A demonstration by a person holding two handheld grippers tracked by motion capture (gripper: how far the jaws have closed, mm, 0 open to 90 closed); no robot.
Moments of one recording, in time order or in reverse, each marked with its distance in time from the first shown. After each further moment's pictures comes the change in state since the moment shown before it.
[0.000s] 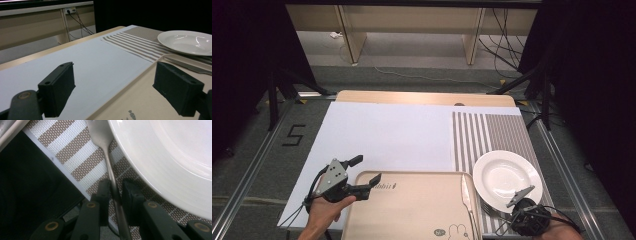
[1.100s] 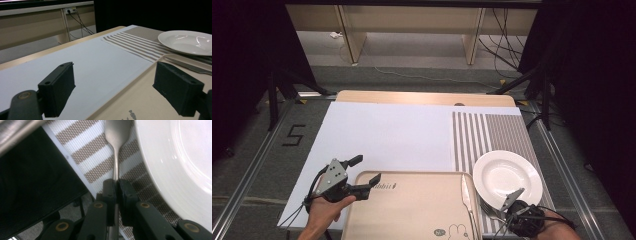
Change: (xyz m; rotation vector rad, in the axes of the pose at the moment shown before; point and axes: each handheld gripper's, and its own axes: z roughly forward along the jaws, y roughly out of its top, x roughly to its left) left arm 0.001 0.000 0.000 0.002 0.003 0.000; right arm 0.014 0.011 -0.002 0.031 -0.012 -0.149
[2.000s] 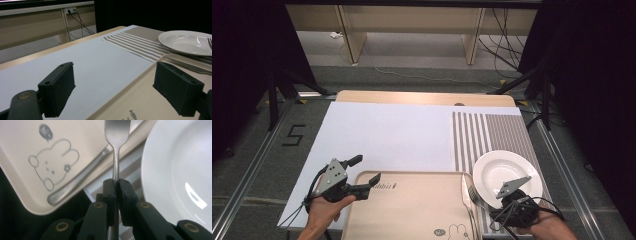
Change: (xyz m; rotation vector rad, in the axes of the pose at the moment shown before) left arm 0.001 0.000 0.000 -0.003 0.001 -0.001; right arm -0.001 0.023 -0.024 -0.276 0.152 0.074
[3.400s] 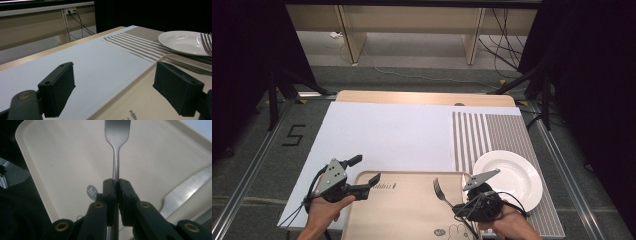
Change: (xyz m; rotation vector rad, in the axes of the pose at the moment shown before) left arm 0.000 0.000 -0.001 -0.004 0.001 0.000; right arm 0.046 0.064 0.024 -0.144 0.138 0.014
